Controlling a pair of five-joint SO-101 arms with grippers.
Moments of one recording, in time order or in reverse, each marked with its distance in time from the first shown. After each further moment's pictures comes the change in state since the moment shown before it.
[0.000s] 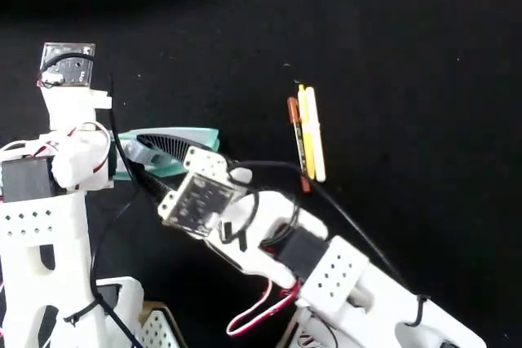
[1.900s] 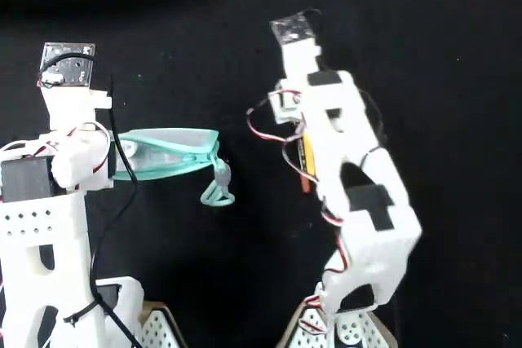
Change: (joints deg) left arm 0.0 0.0 0.1 0.0 -0.1; right arm 42.5 76.3 -55.1 37.8 -14.2
